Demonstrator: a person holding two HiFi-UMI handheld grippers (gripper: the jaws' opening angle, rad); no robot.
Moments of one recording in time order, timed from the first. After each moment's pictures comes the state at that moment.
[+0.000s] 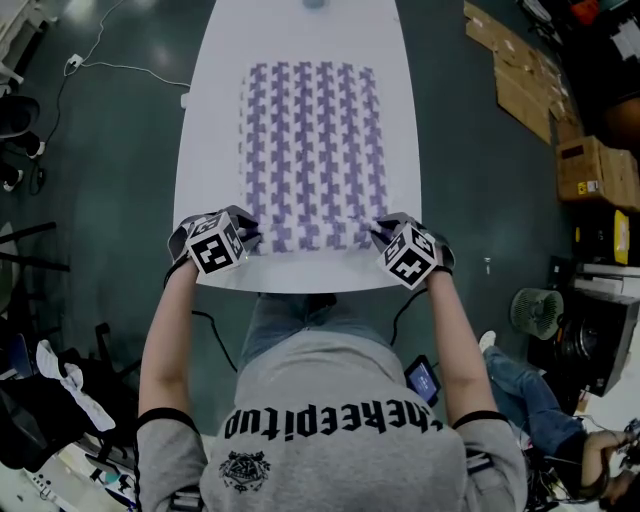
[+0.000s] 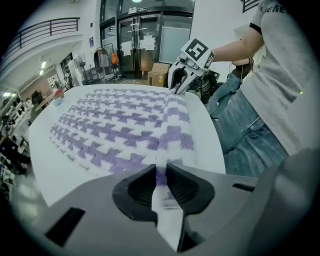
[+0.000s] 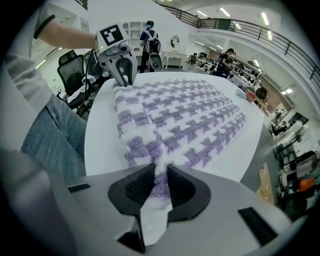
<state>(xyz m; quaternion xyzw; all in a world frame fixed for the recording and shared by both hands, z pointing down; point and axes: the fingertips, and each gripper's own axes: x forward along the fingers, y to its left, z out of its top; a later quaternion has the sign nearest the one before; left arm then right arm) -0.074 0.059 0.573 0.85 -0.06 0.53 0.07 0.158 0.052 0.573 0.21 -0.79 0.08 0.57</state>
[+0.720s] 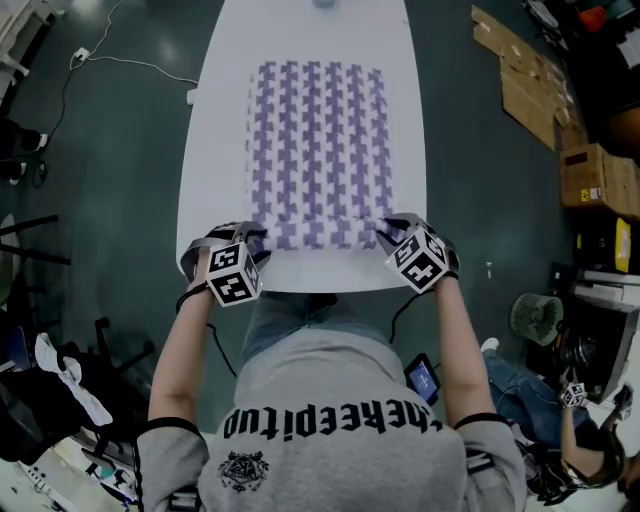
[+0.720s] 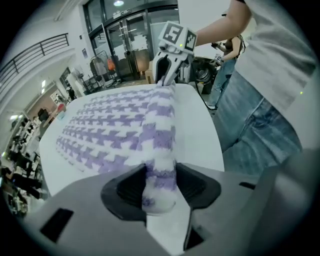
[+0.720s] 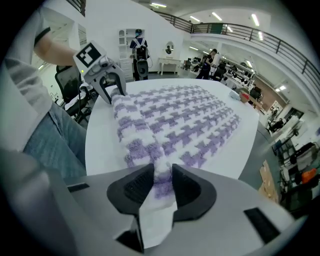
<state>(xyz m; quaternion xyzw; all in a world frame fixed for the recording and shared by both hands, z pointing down) -0.092 0.093 0.583 0.83 -0.08 0.55 -0.01 0.133 0.049 0.561 0.24 -0.81 0.09 0.54</state>
